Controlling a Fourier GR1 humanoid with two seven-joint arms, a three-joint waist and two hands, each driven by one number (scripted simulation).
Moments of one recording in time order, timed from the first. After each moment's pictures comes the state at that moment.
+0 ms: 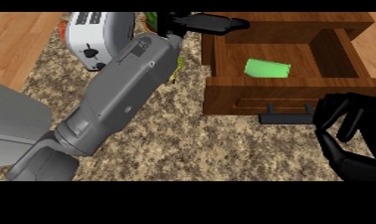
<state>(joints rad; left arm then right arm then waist) -1.19 0.09 -0.42 -0.68 0.78 0.41 -0.42 -0.07 -0.22 -0.10 -2.10 -0.26 0.34 0.16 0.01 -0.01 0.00</state>
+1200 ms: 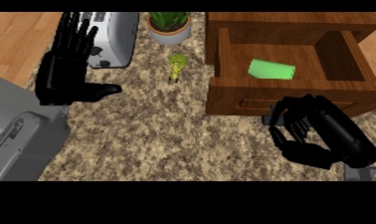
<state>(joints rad) -0.41 0.50 -0.30 -1.40 0.84 0.25 -0.33 -0.08 -0.35 0.13 -1.88 0.43 0.33 -0.06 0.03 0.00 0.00</state>
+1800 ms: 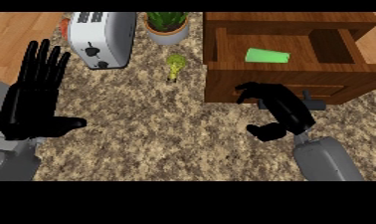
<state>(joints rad) -0.15 0.56 -0.19 -1.51 0.84 0.10 -0.37 -0.25 -0.26 0.24 -1.42 0.74 0.15 -0.19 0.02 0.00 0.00</state>
